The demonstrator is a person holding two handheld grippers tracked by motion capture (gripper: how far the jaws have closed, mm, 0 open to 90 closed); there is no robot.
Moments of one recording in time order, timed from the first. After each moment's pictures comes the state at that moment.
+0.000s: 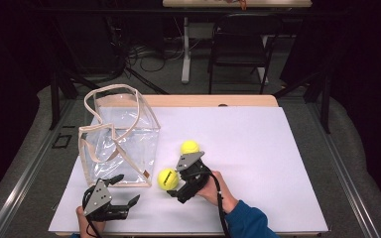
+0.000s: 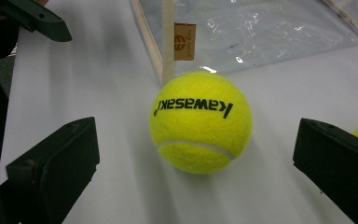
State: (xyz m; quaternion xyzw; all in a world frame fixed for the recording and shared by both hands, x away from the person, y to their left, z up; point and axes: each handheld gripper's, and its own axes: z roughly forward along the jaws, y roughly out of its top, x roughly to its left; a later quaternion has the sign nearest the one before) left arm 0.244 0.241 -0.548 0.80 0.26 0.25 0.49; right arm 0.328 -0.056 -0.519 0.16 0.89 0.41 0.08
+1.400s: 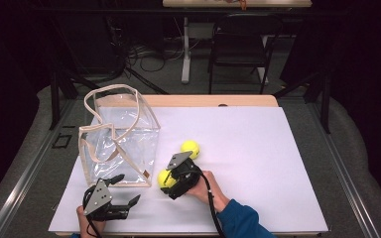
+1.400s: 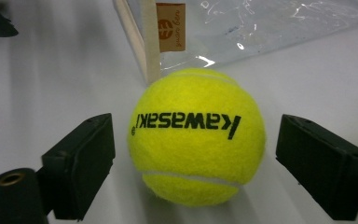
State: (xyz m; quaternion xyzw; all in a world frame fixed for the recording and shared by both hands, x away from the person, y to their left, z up) left arm 0.245 0.240 -0.548 0.80 0.26 0.25 0.49; right arm 0.340 -0.031 -0.538 0.18 0.90 0.38 0.08
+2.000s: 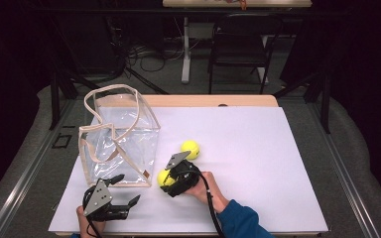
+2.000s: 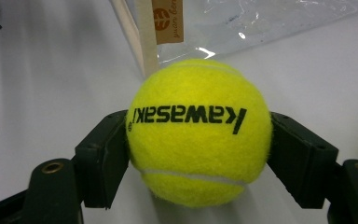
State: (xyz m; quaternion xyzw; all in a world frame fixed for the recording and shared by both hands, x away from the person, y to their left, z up) left arm 0.244 0.240 -0.547 0.80 0.25 0.26 0.49; right arm 0.341 -0.028 -0.542 0.20 0.91 0.37 0.07
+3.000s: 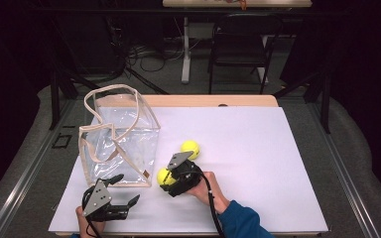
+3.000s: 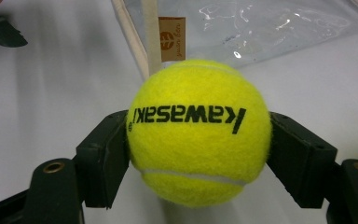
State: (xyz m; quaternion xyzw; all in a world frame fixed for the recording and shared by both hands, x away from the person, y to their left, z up) left arm 0.243 0.241 -0.546 0.79 0.25 0.26 0.49; right arm 0.335 -0.032 -0.530 0.19 0.90 0.39 0.08
